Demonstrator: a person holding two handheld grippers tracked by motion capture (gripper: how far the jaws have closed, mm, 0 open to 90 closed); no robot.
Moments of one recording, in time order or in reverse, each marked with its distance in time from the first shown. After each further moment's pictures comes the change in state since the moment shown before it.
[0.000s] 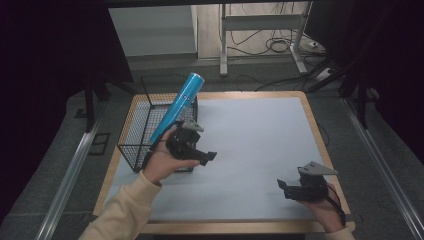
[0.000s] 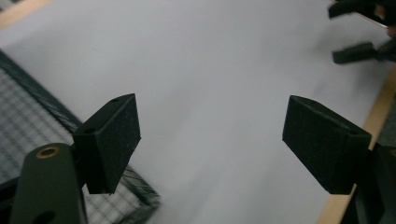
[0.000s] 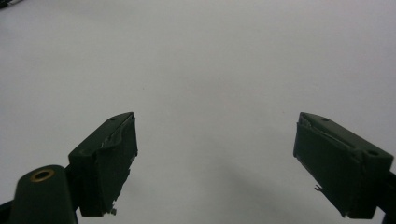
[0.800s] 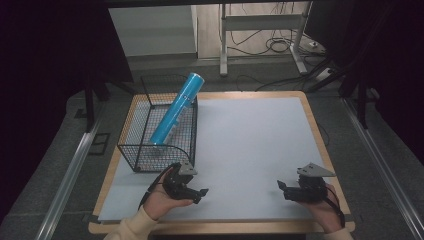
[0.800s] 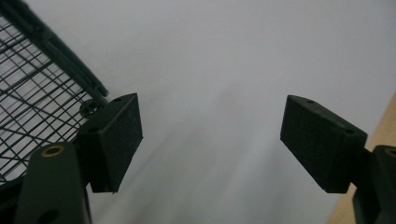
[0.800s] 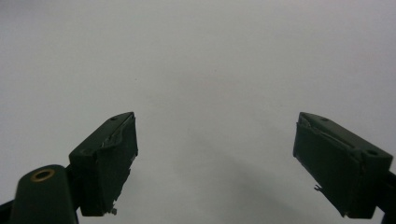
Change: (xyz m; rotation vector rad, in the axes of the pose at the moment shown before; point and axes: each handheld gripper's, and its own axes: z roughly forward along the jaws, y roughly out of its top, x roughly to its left) left arm -0.012 -0.100 0.047 0.063 0.053 -0.022; right arm 0.000 -0.005 0.006 0.008 -0.011 -0.022
